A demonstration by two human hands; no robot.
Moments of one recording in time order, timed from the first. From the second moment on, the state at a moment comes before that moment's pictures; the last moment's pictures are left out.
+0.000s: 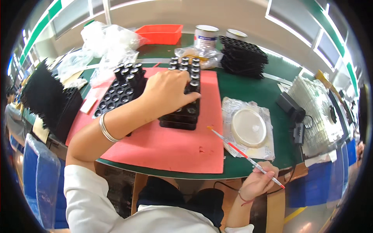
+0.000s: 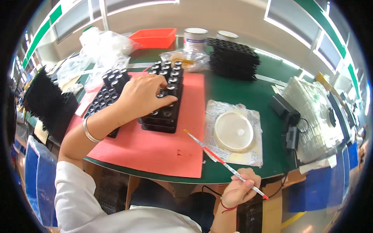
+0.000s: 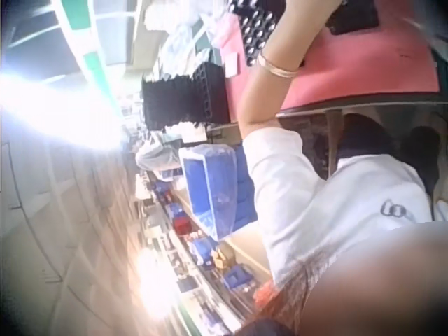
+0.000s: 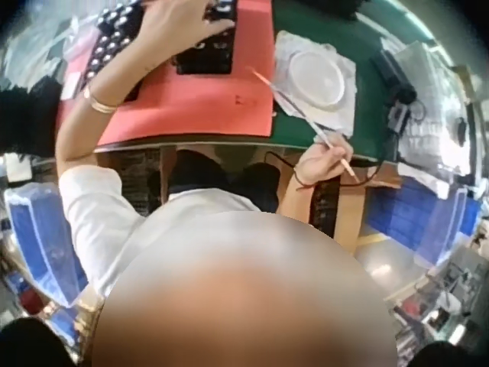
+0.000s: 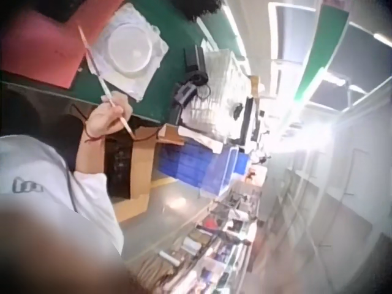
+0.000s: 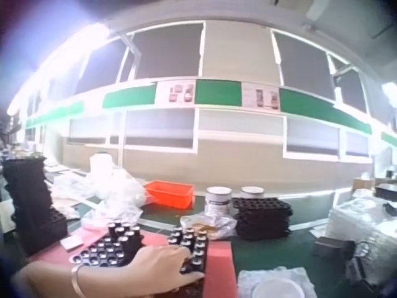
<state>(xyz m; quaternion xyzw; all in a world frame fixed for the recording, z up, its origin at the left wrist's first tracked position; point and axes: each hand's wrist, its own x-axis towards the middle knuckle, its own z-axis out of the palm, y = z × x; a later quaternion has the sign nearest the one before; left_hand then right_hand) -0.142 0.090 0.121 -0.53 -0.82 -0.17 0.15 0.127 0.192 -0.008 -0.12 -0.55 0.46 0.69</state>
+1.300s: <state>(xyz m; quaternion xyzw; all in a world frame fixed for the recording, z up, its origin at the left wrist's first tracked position) -0.106 0.035 0.052 -0.37 -0.58 -0.57 -0.46 0.134 0.175 0.013 -0.06 -0.50 0.52 0.69</state>
